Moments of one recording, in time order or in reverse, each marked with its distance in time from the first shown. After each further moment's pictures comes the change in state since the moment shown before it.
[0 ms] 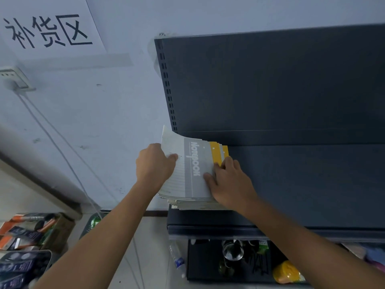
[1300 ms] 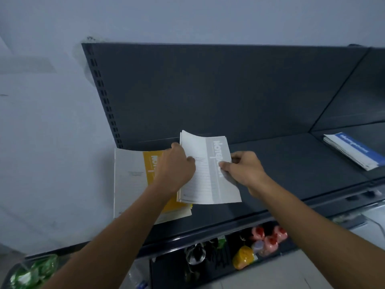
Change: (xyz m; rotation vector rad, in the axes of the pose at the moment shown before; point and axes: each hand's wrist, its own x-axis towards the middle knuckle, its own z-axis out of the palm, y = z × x) left_hand -0.035 0.118 0.066 -0.118 -0.269 0.454; right_hand -0.026 0.107 -0.068 0.867 0.267 0.692
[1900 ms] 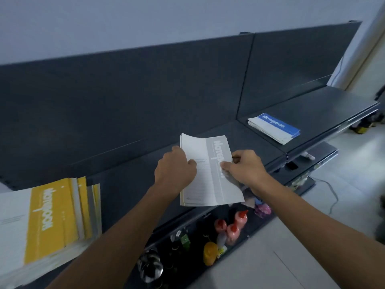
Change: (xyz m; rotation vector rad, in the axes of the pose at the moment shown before) left_hand -0.024 0.218 0.132 0.052 -0.118 0.187; right_hand 0.014 0.103 -0.232 -0.140 0.249 0.031
